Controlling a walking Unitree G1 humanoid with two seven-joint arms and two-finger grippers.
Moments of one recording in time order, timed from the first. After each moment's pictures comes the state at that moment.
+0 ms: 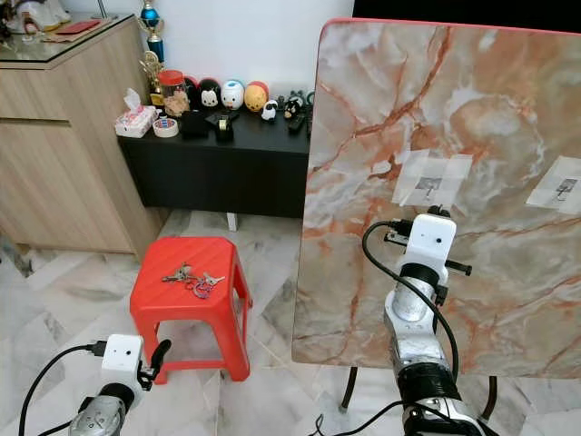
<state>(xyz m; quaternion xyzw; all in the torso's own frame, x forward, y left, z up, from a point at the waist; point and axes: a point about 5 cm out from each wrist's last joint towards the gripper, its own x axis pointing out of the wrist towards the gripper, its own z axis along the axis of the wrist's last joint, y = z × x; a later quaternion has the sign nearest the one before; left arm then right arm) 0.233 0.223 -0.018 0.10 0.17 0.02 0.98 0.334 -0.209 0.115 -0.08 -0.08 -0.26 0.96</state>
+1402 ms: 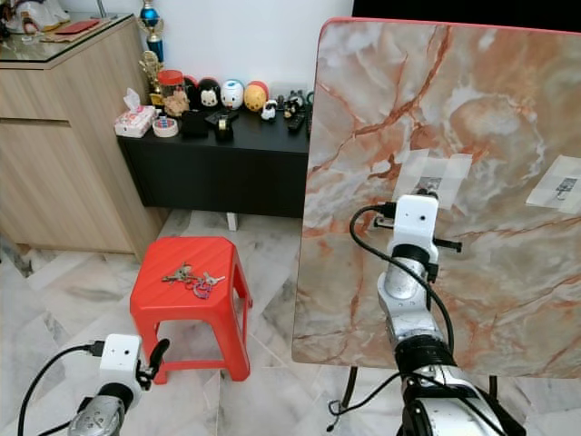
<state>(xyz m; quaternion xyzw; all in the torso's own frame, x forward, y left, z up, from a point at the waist) 0.233 0.225 -0.018 0.09 0.16 0.02 0.98 0.358 -0.200 0.126 -0.13 -0.06 -0.22 0.96</state>
